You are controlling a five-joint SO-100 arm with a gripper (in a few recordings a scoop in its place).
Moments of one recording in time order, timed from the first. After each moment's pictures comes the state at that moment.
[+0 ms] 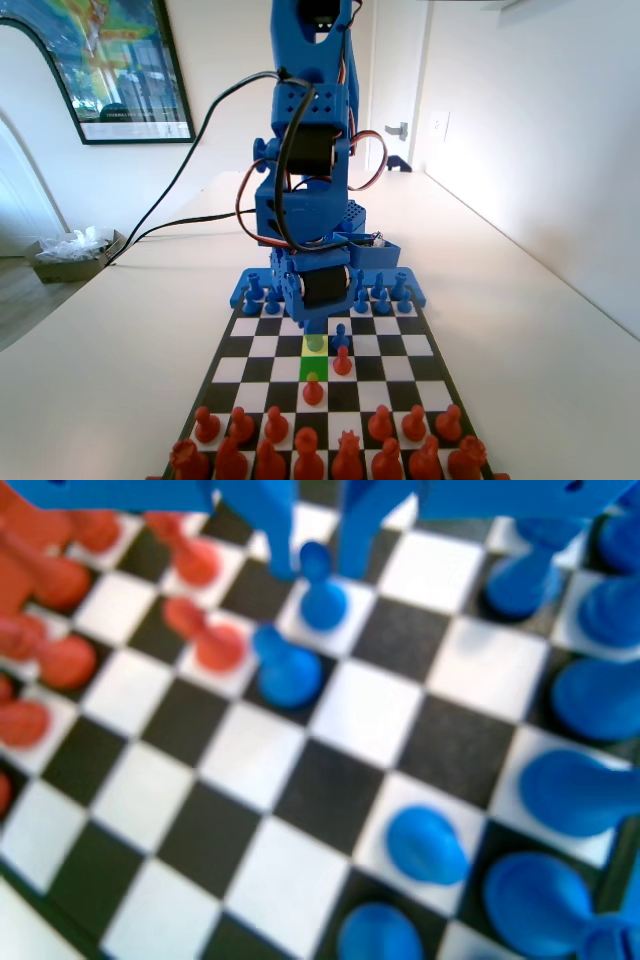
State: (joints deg) arm 6.9 88.2 137.3 25.7 -32.3
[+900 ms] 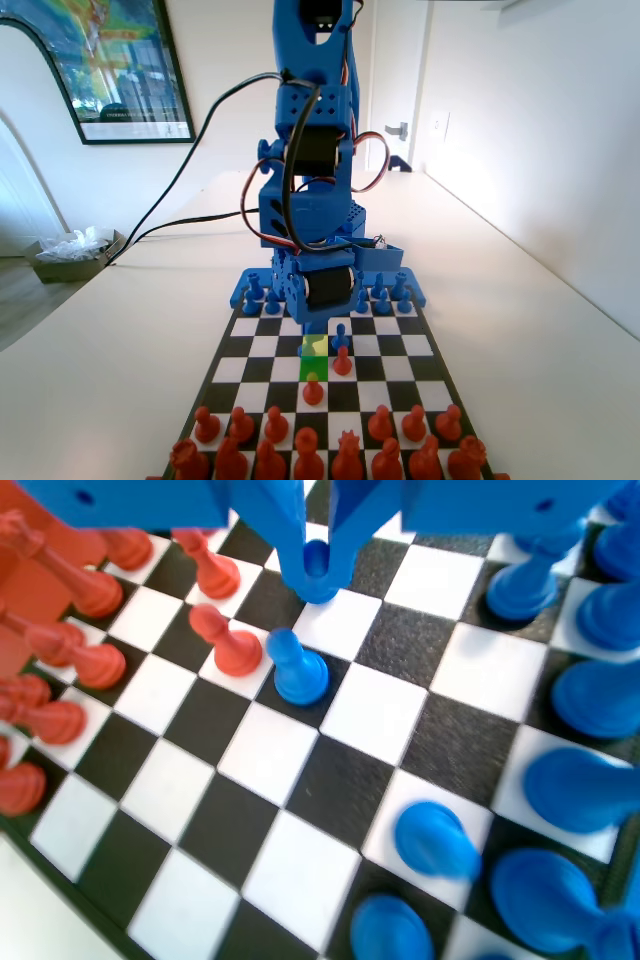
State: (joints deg) arm 6.6 88.2 137.4 23.9 -32.2
